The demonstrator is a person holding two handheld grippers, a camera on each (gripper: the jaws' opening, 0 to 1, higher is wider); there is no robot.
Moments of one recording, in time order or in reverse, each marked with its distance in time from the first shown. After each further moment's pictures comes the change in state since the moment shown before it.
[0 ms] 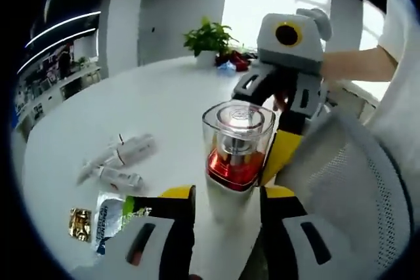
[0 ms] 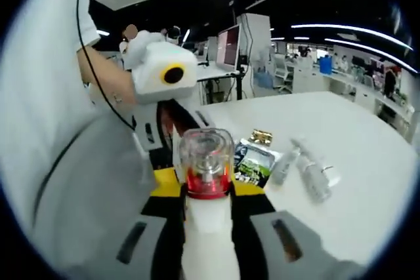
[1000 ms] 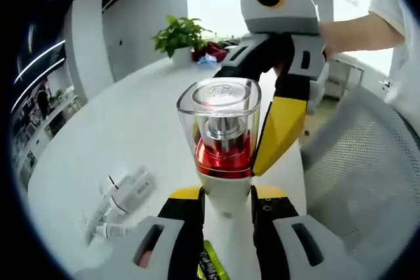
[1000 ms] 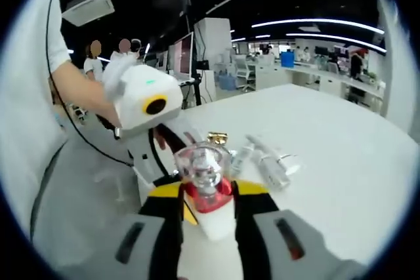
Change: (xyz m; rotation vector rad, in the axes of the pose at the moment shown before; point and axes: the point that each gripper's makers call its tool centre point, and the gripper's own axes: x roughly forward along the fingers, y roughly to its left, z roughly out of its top) left arm 0.064 0.035 0.033 0.151 0.018 -0.057; right arm -0.039 -0.073 -0.007 0.167 -0.057 -0.301
